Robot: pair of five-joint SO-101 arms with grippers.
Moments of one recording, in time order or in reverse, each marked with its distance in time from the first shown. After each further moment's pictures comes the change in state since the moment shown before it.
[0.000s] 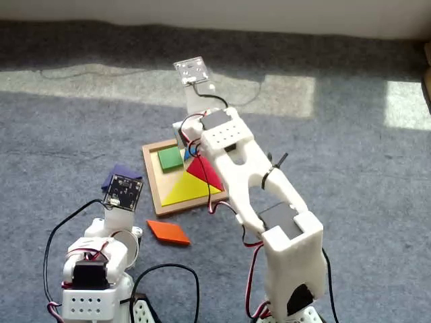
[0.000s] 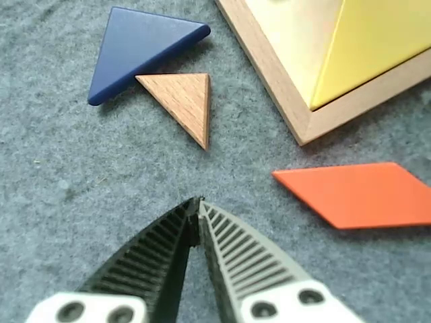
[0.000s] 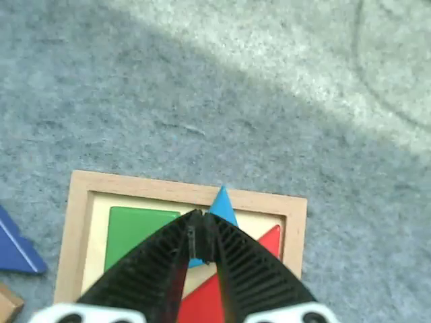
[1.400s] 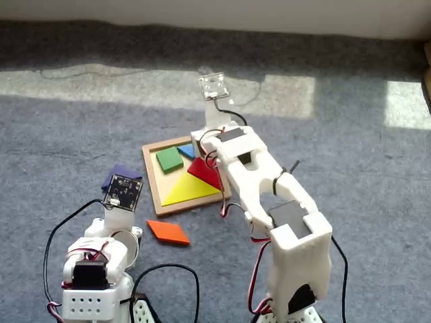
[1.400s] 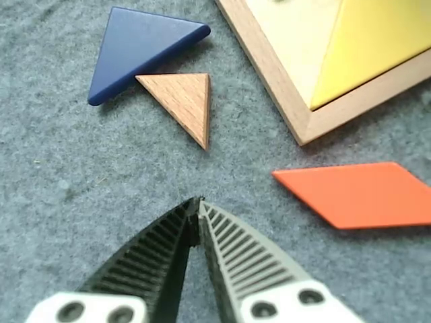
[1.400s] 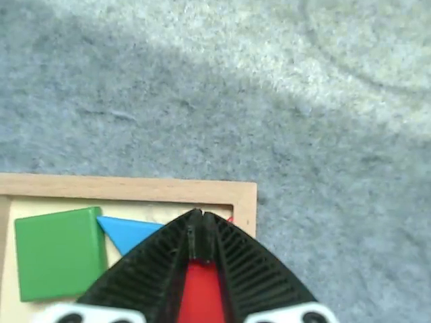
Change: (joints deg) left arm 0.0 0.0 0.0 0.0 0.0; right arm 5.0 -2.2 15.6 -14.0 -0.5
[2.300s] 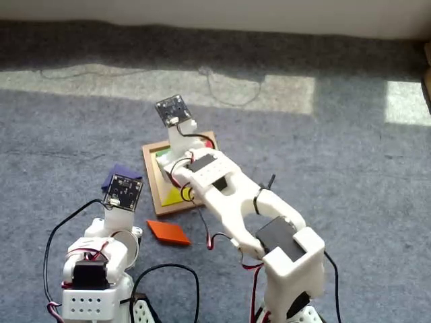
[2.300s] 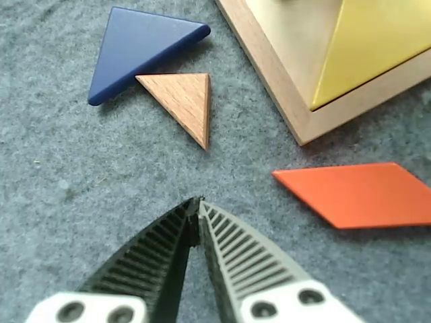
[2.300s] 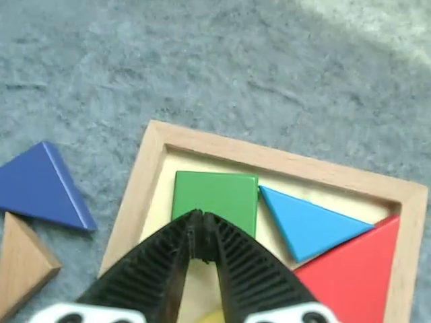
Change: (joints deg) left arm 0.0 0.0 0.0 0.0 0.0; right arm -12.8 -4.7 11.1 -11.6 0.0
